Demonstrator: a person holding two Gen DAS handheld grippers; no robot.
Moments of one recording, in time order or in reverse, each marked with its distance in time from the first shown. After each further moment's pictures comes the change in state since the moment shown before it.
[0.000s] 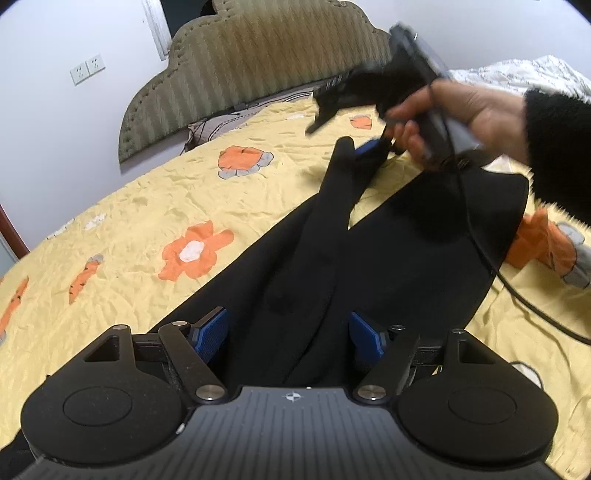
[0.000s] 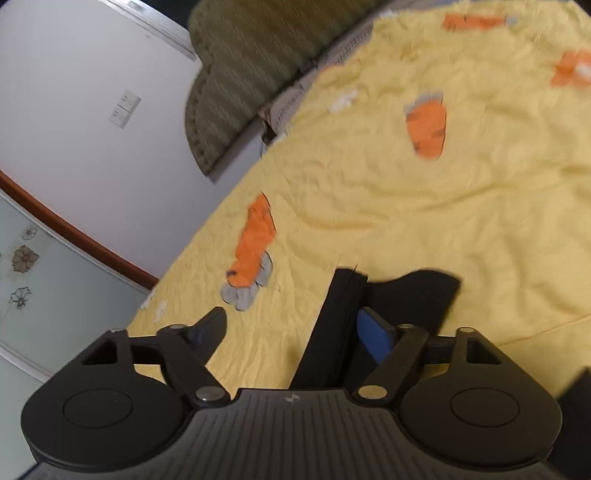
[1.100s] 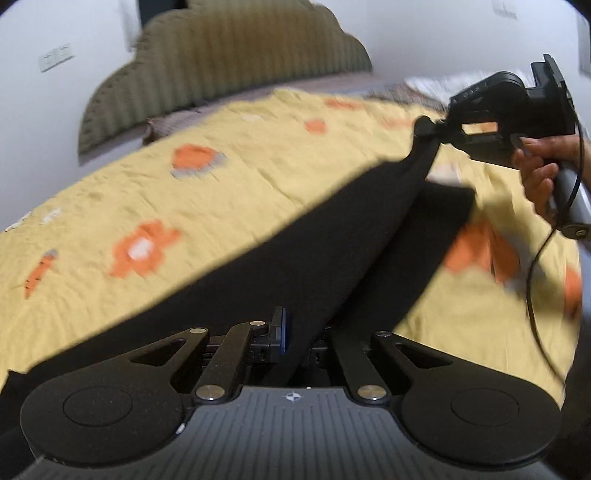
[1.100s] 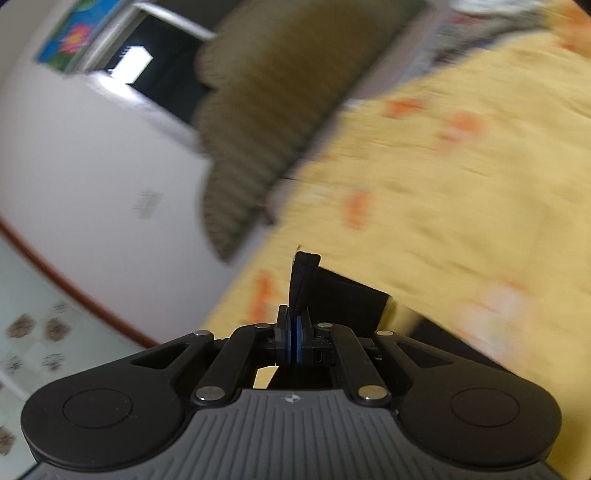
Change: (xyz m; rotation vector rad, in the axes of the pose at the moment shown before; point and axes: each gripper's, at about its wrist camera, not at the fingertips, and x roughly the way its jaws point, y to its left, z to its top) left arm -0.014 -0.023 -0.002 0.001 0.020 -0.157; right arm -0.188 -0.074 -0.079 0.152 -0.291 0.018
